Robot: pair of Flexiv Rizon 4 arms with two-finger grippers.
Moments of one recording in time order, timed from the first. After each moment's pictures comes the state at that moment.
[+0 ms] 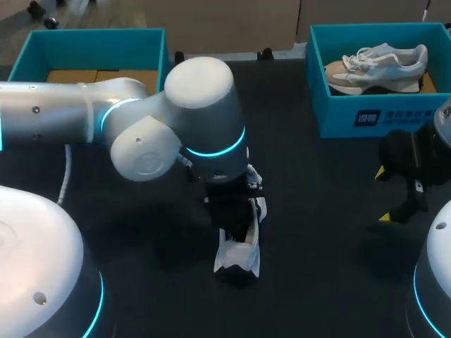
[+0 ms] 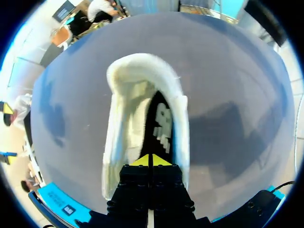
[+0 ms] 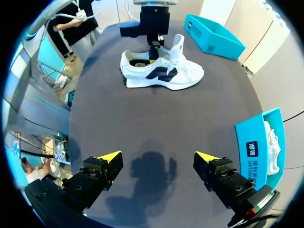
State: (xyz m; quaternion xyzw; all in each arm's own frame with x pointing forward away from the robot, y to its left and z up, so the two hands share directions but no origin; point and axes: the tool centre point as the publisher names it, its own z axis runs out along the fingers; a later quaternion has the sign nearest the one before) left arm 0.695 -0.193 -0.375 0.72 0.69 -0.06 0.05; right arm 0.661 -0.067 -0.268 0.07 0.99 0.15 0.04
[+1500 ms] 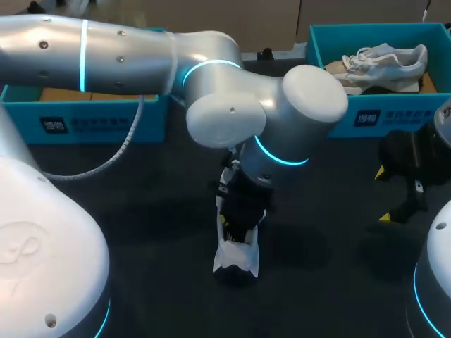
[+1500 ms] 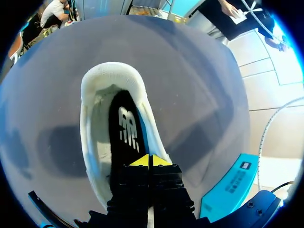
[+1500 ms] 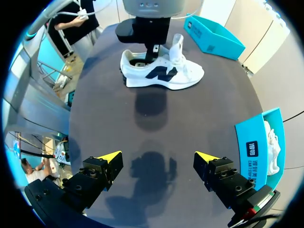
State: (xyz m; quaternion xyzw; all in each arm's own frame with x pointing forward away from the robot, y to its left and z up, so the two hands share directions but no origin) left arm 0.696 -0.171 -0.368 0.78 0.61 0.13 -0.13; right arm 0.661 -0.067 -0.268 0.07 0.99 0.15 0.04
